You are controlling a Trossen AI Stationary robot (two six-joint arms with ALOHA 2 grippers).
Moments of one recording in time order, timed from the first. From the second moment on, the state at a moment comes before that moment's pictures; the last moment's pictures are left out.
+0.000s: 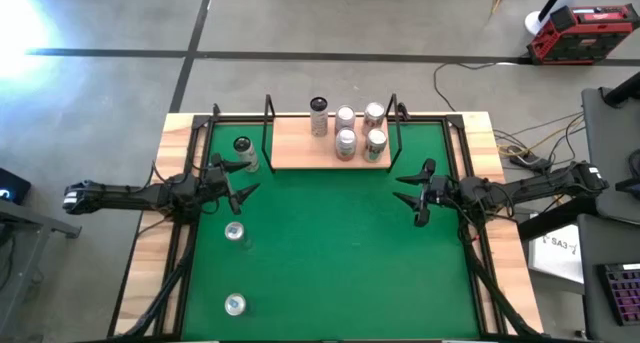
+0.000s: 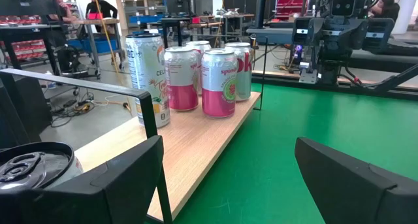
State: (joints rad) left arm 0.01 0.22 0.02 0.16 -0.43 -0.01; right arm 0.10 0.51 0.03 0.51 0.32 -0.02
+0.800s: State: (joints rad) left arm 0.01 0.22 0.02 0.22 -0.44 -0.06; right arm 0.10 0.51 0.03 0.51 0.32 -0.02
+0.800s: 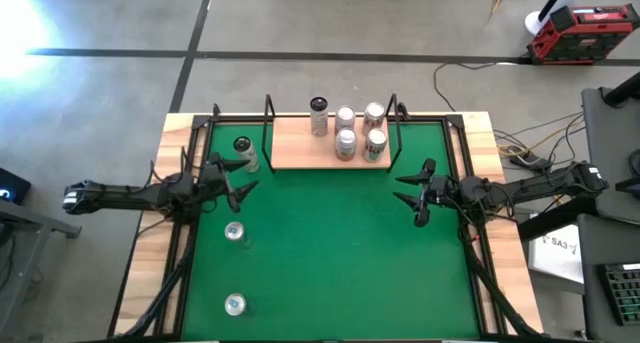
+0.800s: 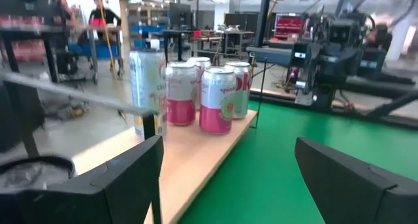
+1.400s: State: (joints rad) left arm 0.01 0.36 0.29 -0.03 -0.51 -0.28; right arm 0.10 0.51 0.03 0.51 0.32 -0.02
